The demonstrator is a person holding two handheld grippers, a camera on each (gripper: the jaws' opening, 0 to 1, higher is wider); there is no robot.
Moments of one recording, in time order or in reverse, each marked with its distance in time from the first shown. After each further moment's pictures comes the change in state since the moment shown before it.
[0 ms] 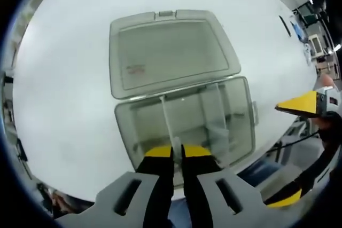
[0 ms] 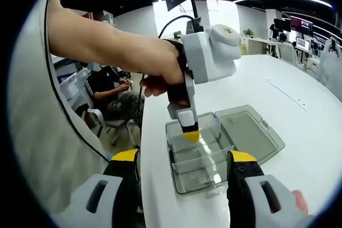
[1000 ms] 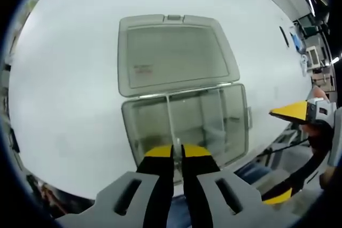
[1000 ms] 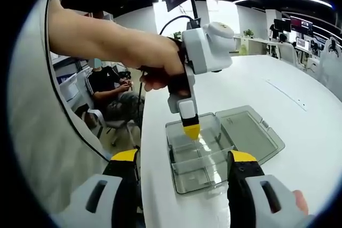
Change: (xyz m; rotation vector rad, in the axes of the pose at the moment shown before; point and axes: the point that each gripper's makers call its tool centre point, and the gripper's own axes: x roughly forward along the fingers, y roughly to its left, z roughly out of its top) left arm -0.009 0.004 0.001 -0.093 -0.017 -0.077; right arm 0.000 0.000 0.000 0.000 -0.004 0.003
